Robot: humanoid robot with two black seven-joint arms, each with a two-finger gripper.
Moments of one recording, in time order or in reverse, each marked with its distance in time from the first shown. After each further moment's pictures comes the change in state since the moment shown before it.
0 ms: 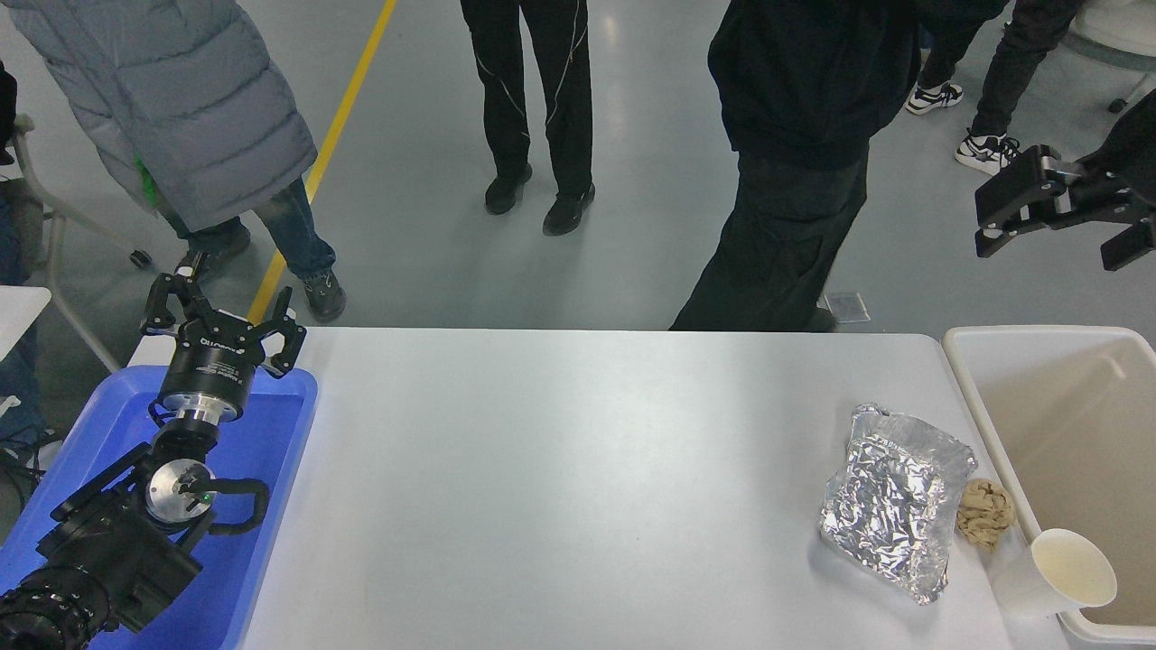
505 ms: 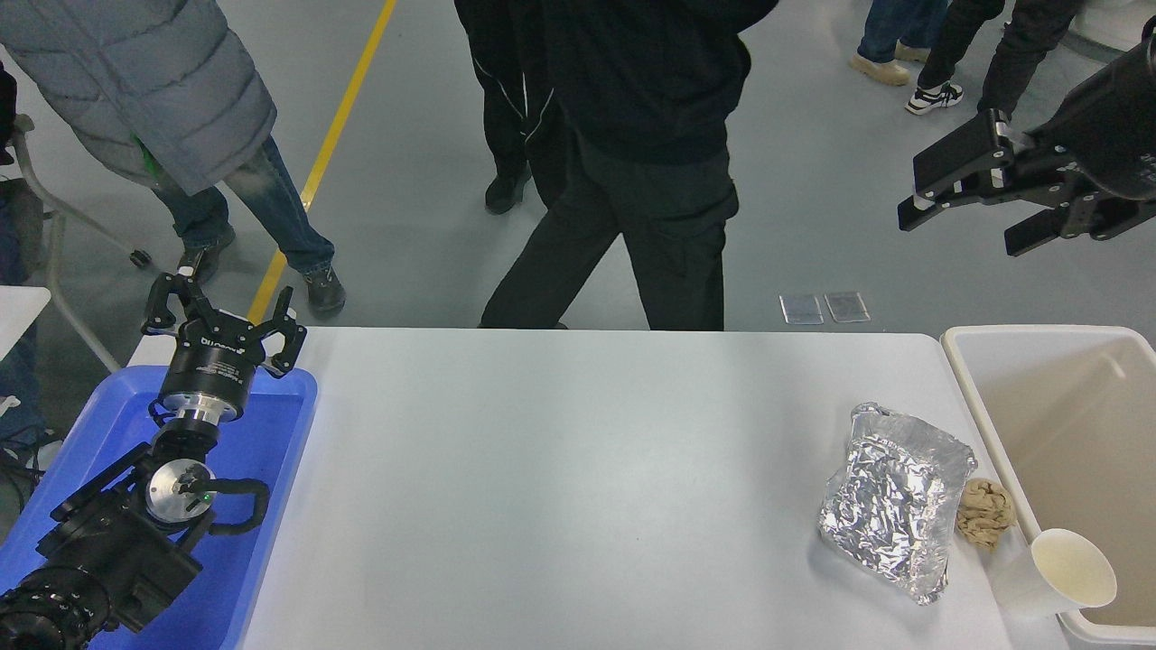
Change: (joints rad) left arm 0.000 0.000 0.000 0.000 0.001 0.000 0.001; right arm 0.091 0.064 0.028 0.014 -0.013 0.000 0.130
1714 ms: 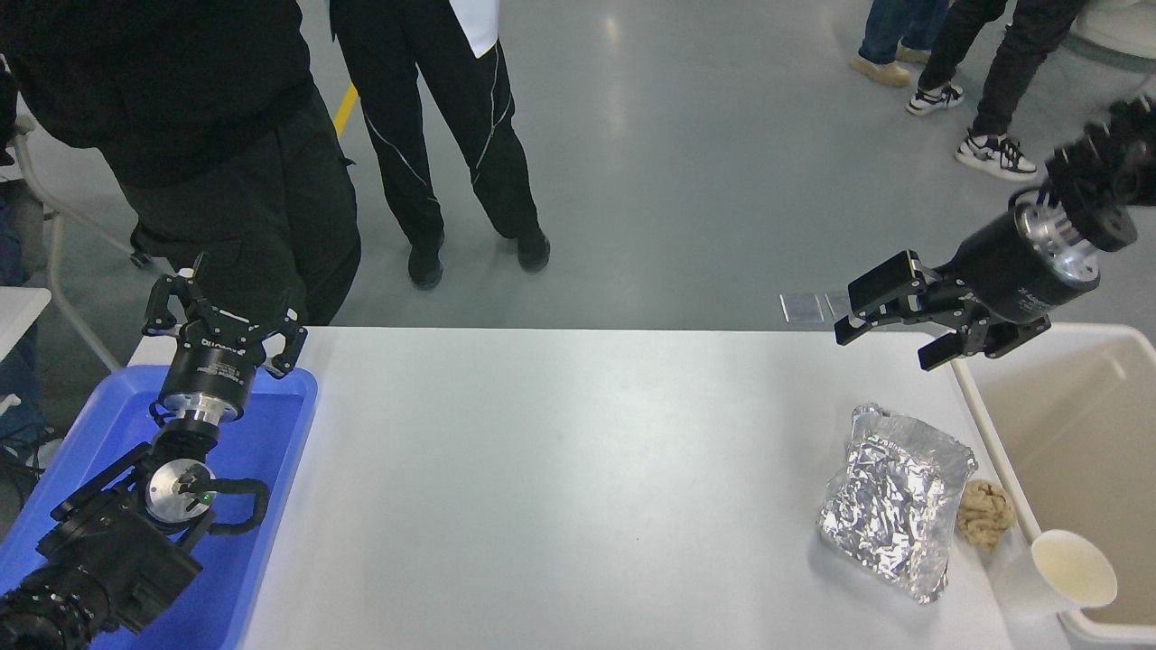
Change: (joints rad) left arm 0.001 -0.001 0.002 0.000 -0.001 0.000 -0.001; right arm -0.248 0.021 0.151 -0.111 -0.155 -0.008 0.240
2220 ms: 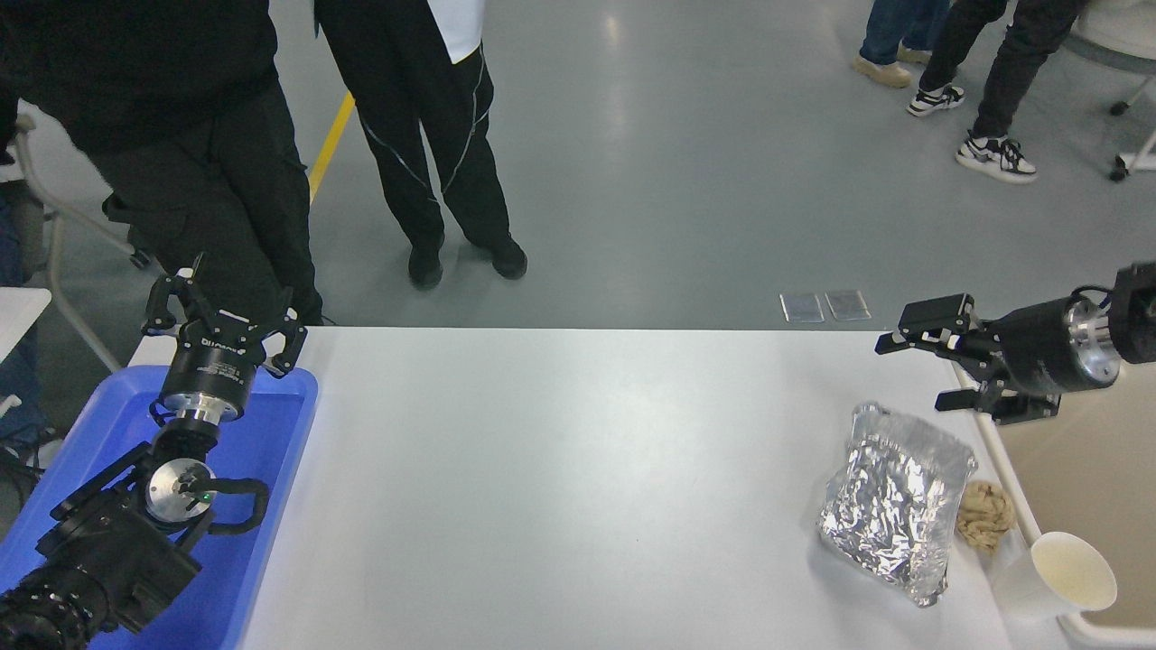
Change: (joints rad) left arm 0.000 0.001 0.000 0.000 0.000 0.000 0.001; right arm -0.372 -0.183 0.056 -0.073 0.204 -0.092 0.011
